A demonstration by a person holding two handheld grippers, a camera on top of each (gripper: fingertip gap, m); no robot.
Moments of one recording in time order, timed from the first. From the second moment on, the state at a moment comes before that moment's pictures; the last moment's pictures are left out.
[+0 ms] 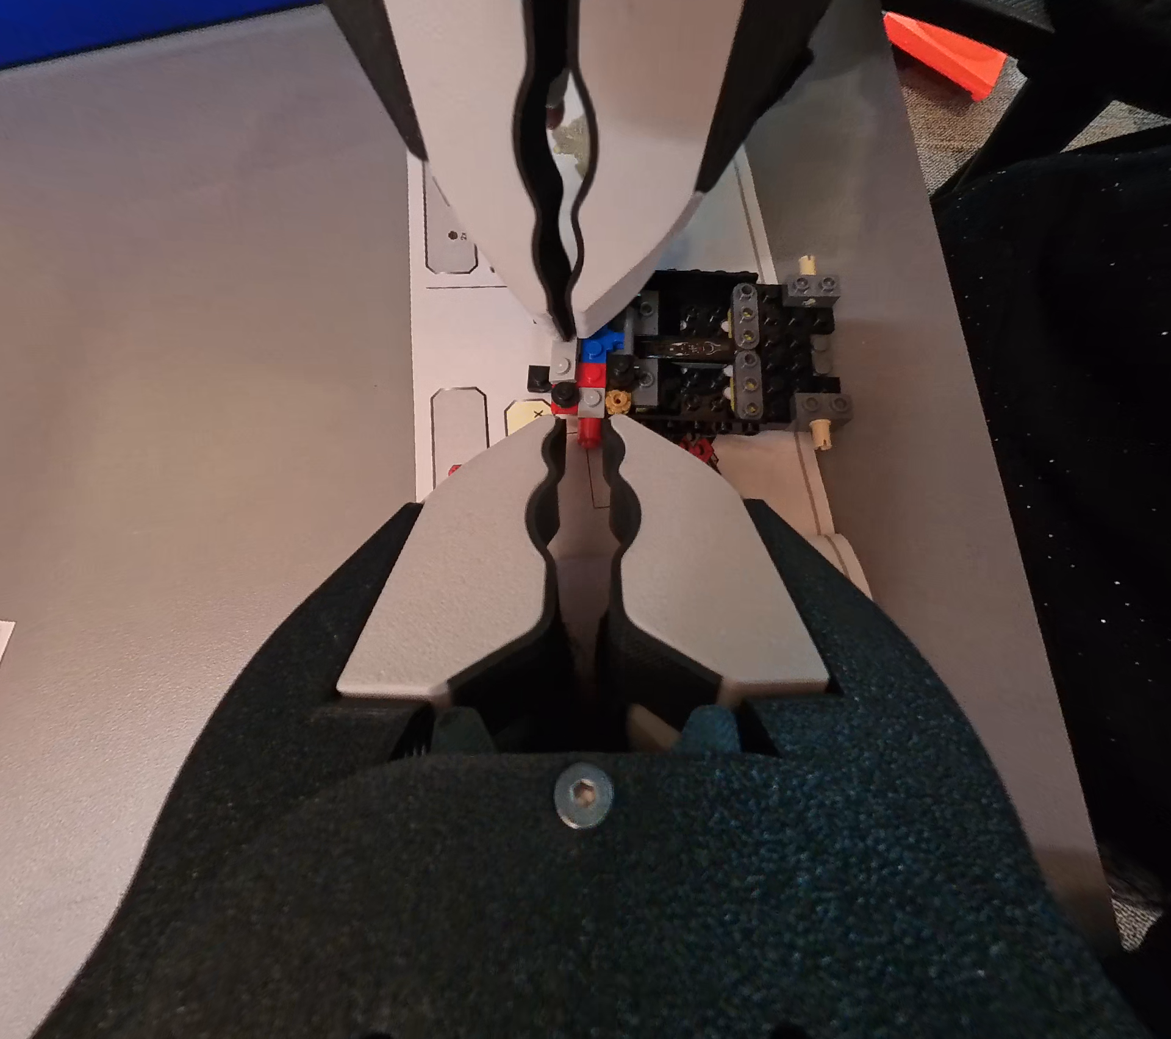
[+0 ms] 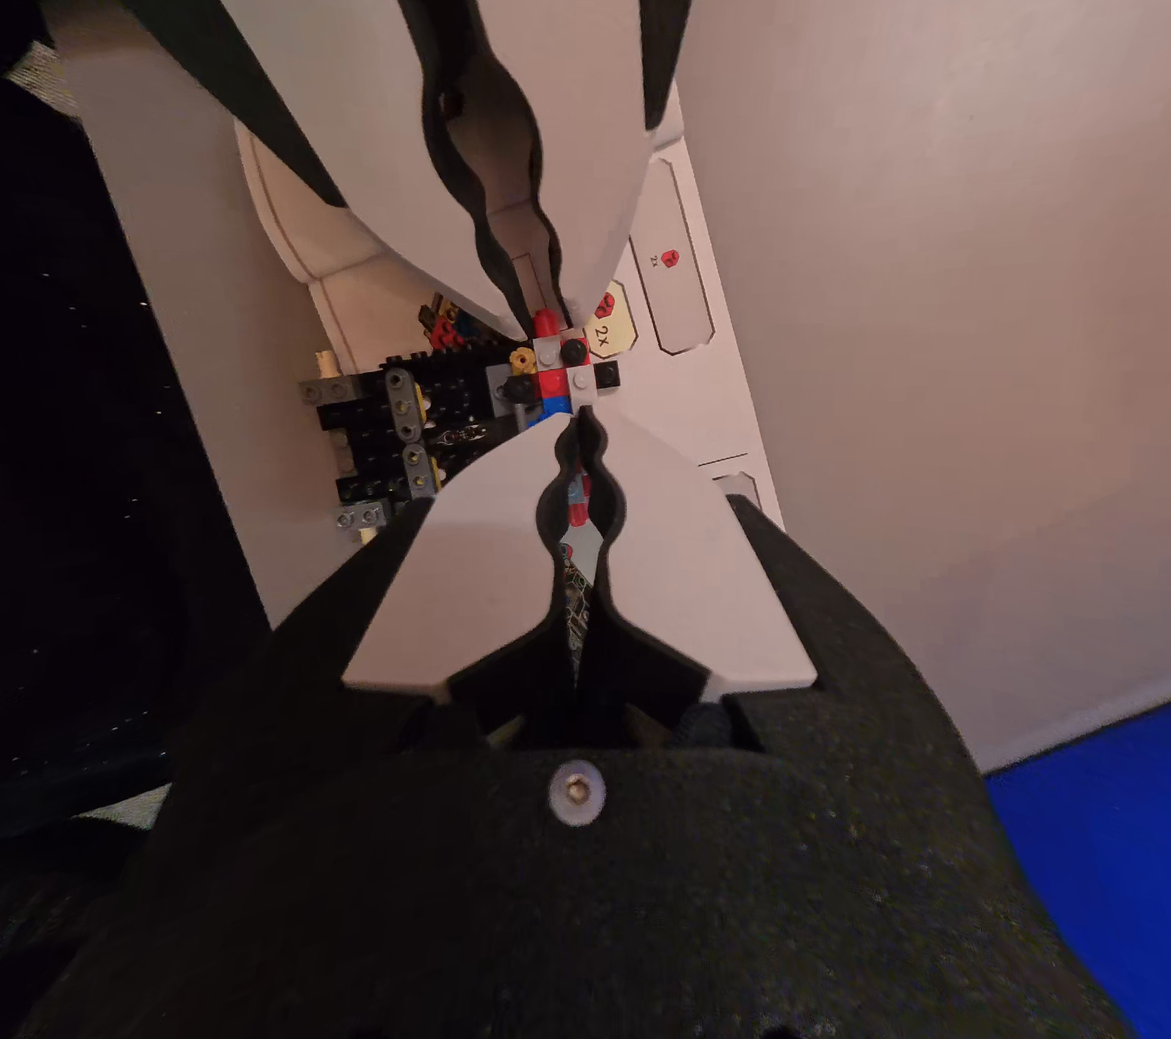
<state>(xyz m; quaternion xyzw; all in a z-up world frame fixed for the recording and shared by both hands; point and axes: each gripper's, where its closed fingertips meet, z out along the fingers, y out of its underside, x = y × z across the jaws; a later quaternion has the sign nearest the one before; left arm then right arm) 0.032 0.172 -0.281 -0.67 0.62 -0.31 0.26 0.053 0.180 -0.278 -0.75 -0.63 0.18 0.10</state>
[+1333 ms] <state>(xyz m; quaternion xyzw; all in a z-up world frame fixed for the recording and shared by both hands) 0.031 0.171 -0.288 -0.68 0.62 -0.30 0.26 0.050 0.171 -0.269 -0.73 -0.63 0.22 0.12</state>
